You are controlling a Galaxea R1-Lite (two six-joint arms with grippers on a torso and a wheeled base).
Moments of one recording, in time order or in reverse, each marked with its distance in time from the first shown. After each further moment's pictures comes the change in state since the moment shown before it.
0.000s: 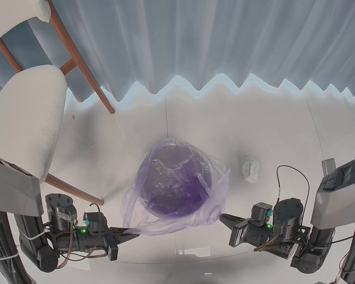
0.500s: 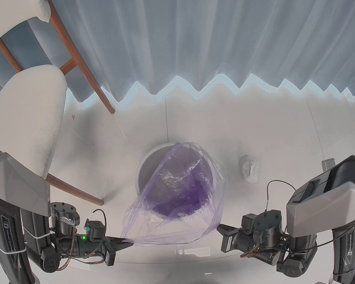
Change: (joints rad) left arm 0.059 0.129 0.042 0.002 0.018 0.006; right arm 0.021 0.182 -0.053 0.001 -0.095 0.056
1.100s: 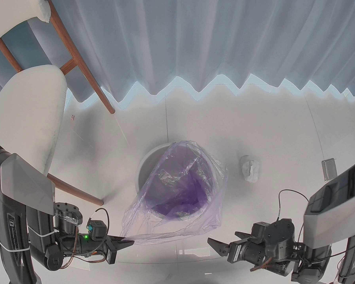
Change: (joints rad) left arm 0.022 0.063 -0.038 -0.001 0.002 0.001; right arm 0.092 -0.120 0.141 0.000 -0.053 0.183
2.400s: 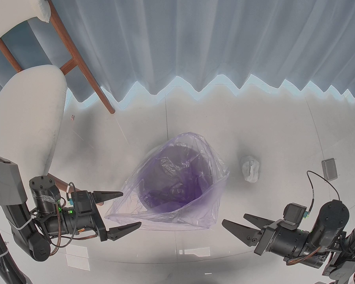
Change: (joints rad) left arm 0.023 -0.293 -0.081 -0.001 -0.130 -0.001; right arm 0.004 -0.406 0.099 0.000 0.126 0.068
